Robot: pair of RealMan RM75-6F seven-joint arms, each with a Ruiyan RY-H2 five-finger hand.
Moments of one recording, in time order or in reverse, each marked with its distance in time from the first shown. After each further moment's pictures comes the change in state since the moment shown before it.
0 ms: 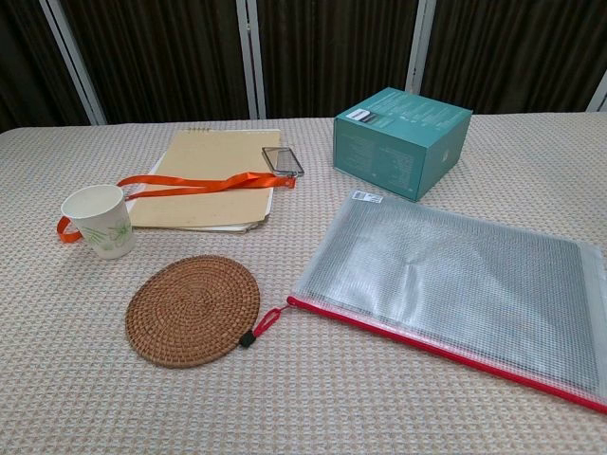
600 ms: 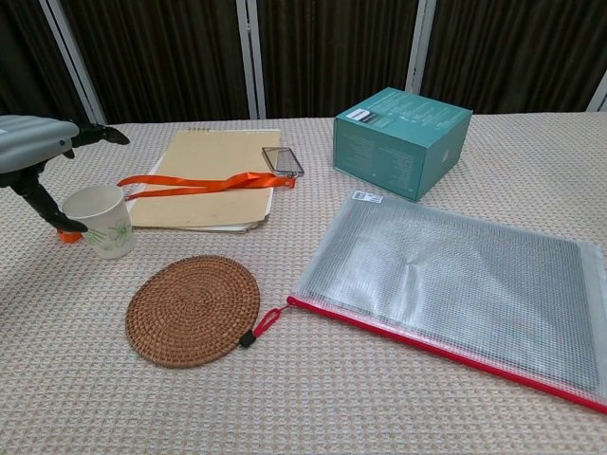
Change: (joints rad) left arm -0.410 -0.333 -0.189 0.290 -0.445 -0.477 0.261; right arm 0.044 -0.018 0.037 0.026 0.127 -0.092 -0.002
